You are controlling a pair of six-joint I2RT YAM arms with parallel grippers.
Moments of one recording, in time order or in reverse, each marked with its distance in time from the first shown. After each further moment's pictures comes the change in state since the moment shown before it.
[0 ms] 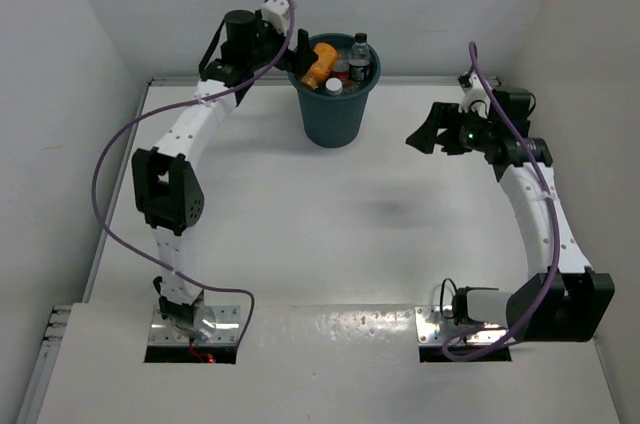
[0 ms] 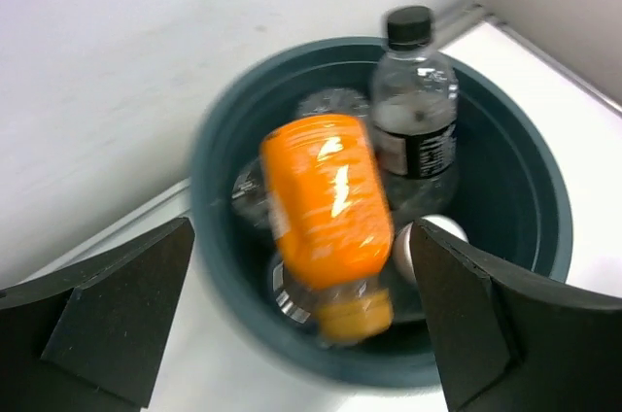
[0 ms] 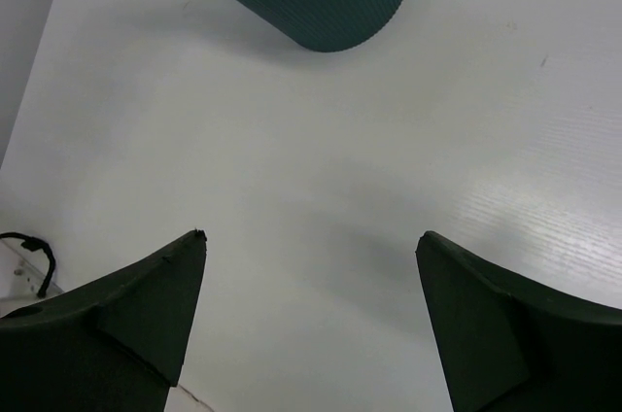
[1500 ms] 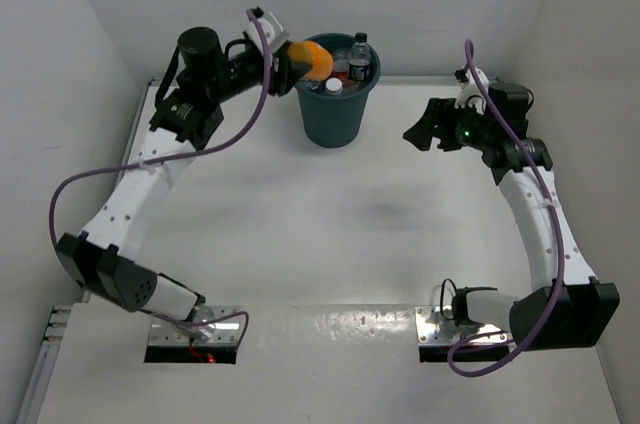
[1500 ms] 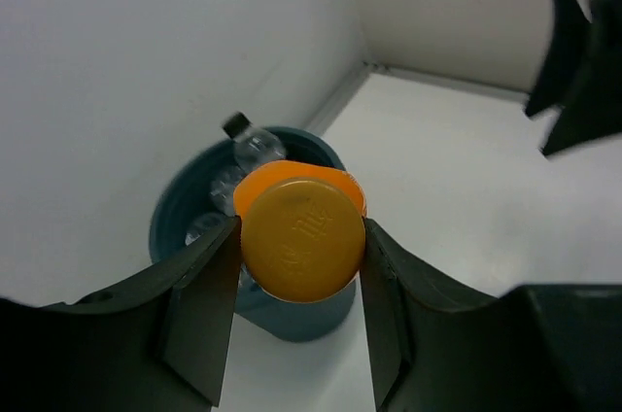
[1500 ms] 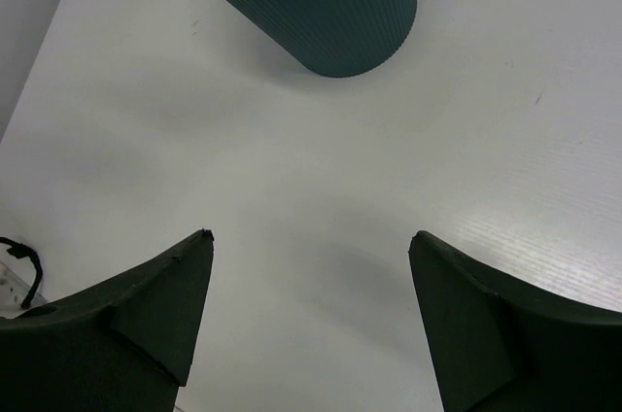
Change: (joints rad) left arm -0.112 -0.634 -0.388 -0.082 0.137 0.261; right arm 0.056 -0.038 0.040 0.006 0.066 -0.001
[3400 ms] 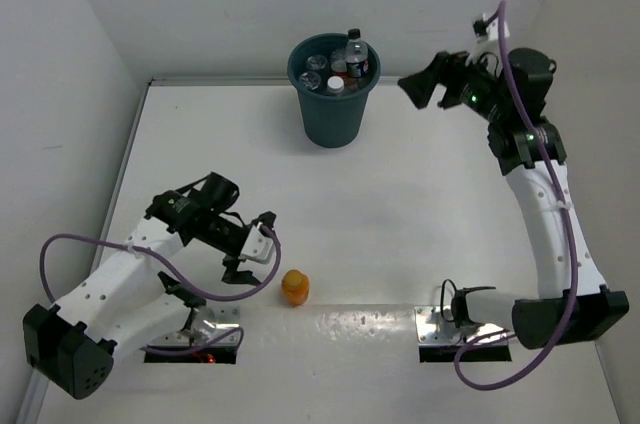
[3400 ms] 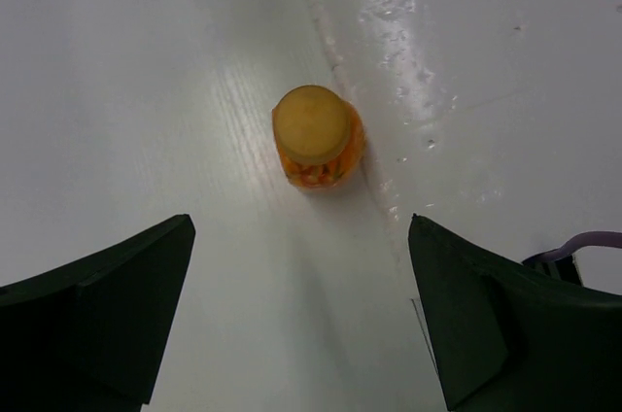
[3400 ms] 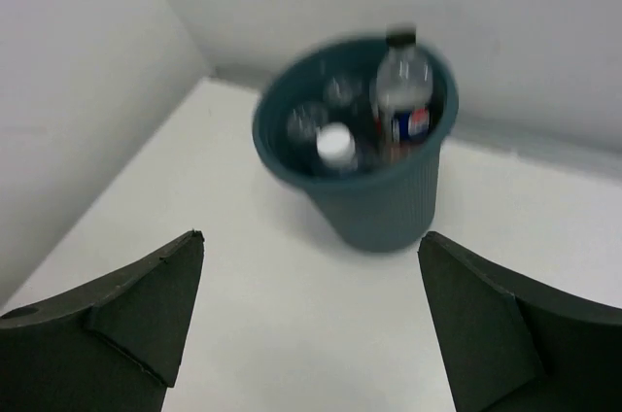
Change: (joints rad) left arm -0.047 -0.437 -0.742 -0.956 0.366 1.010; right arm 0.077 0.063 0.305 0.243 0.047 0.107
